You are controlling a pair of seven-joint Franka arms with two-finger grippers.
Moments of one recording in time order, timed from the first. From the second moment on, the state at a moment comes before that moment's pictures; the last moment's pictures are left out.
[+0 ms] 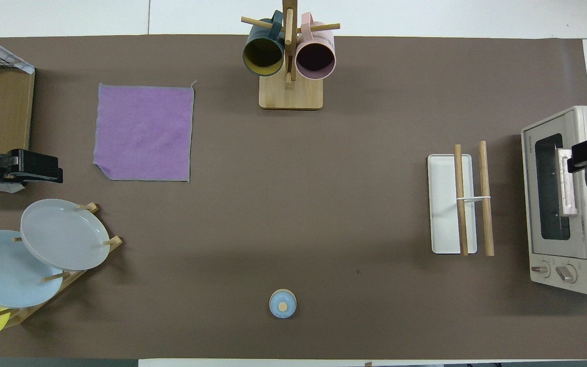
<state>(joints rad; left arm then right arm) -0.01 -0.13 -0.14 -1.64 -0.03 1.51 -0.17 0.01 0.00 -0.09 -1.55 -0.06 1.45 0.03</state>
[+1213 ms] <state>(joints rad) 0.03 -0.09 -0.13 -1.89 -0.04 1.80 -0.17 0.01 0.00 -0.09 -1.55 -0.06 1.45 0.03</state>
